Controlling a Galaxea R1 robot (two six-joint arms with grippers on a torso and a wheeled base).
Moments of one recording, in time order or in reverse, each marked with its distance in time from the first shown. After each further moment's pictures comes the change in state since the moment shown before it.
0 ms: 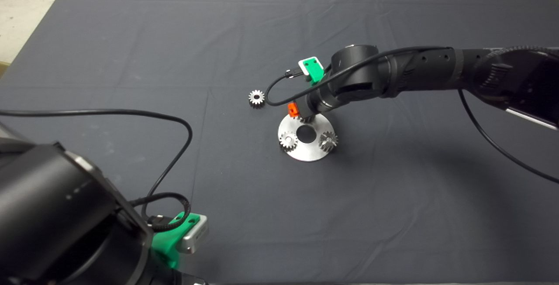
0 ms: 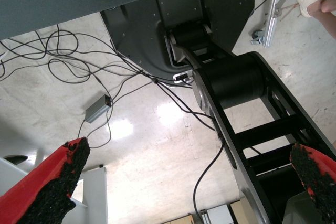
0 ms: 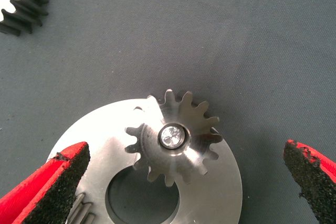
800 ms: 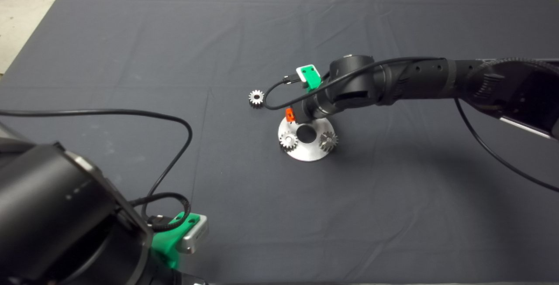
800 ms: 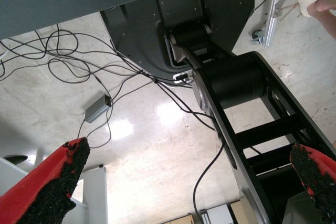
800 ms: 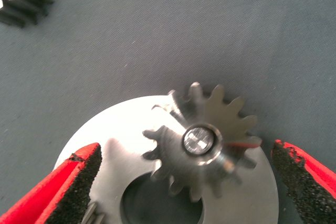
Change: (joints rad) left arm 0.000 0.000 0.000 0.000 0.000 0.000; right arm -0.041 0.000 -0.024 -0.021 0.063 0.019
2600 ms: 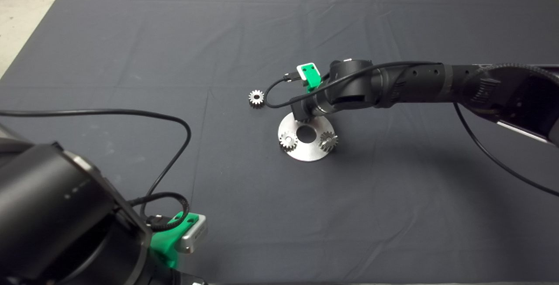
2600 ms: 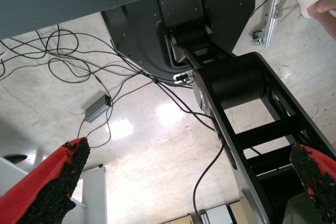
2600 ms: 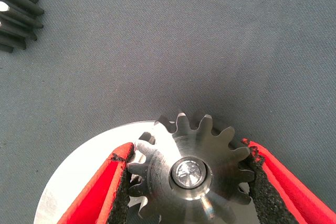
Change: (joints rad) left arm 0.000 -0.005 0.000 0.000 0.001 -0.001; right arm -0.021 -0.001 -0.025 -0.068 0.034 -0.002
